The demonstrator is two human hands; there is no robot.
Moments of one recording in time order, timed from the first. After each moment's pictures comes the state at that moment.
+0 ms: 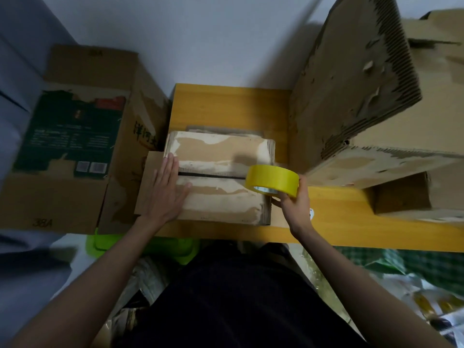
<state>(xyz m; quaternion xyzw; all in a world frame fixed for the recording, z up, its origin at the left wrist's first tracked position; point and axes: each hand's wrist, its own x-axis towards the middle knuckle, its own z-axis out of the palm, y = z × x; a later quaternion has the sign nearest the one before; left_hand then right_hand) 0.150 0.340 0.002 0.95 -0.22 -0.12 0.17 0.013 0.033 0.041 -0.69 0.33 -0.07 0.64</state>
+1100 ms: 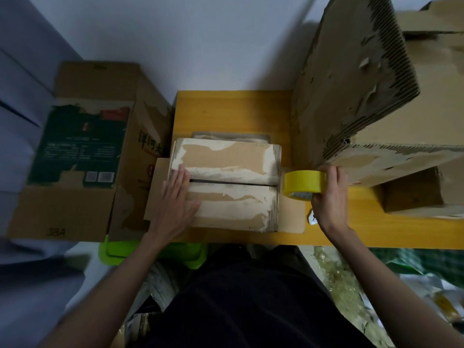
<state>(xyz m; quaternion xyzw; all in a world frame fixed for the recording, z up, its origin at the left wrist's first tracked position) 0.128 0.337 0.017 0.95 -0.27 -0.11 0.12 0.004 -0.024 0.062 -0.93 0.23 -0.15 0.25</state>
